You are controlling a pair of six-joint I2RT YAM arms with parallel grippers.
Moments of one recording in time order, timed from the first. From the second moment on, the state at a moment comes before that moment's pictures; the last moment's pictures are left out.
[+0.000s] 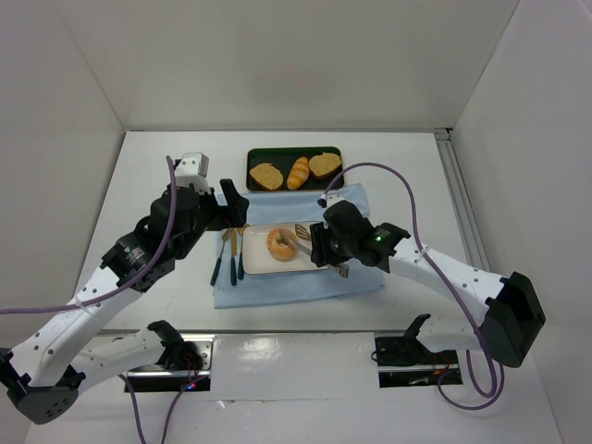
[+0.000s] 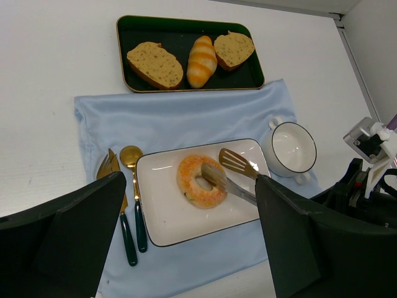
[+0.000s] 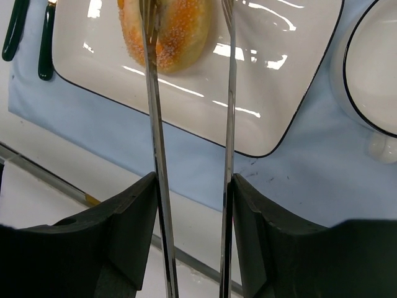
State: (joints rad) left arm -0.68 0.91 1.10 -0.54 -0.39 -0.48; right arm 0.79 1.24 0.91 -0.52 0.05 0.47
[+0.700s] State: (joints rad) left arm -0.68 0.91 1.10 -0.54 -0.39 -0.48; right arm 0.79 1.25 1.07 -0.57 0.09 0.47
